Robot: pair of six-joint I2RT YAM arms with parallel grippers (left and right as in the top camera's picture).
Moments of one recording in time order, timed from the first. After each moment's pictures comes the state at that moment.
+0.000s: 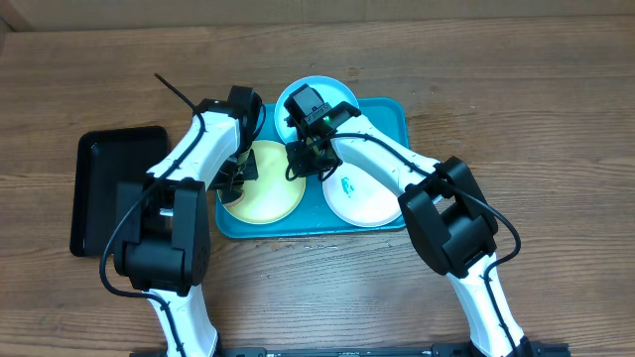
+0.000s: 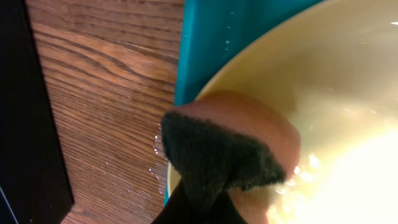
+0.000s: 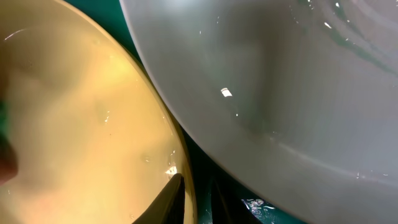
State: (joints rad) left arm -0.17 2.03 1.42 -1.05 -0.30 -0.42; right arm 0.65 2.33 1.83 -0.80 -0.20 0.36
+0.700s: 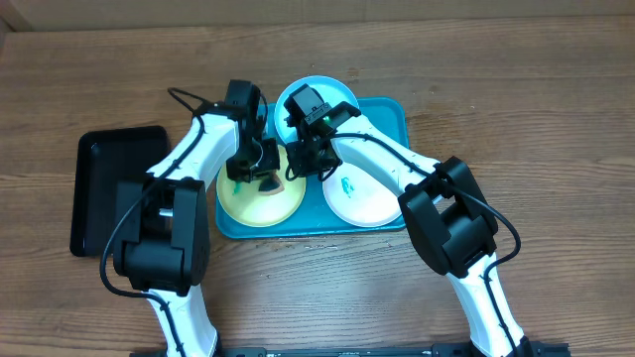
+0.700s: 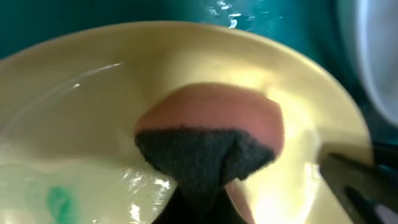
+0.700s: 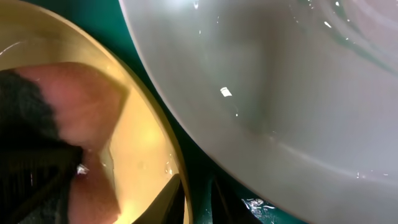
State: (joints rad) left arm -0.16 2.03 1.38 -0.84 0.15 -0.32; right arm 0.65 2.33 1.83 -0.80 -0.20 0.36
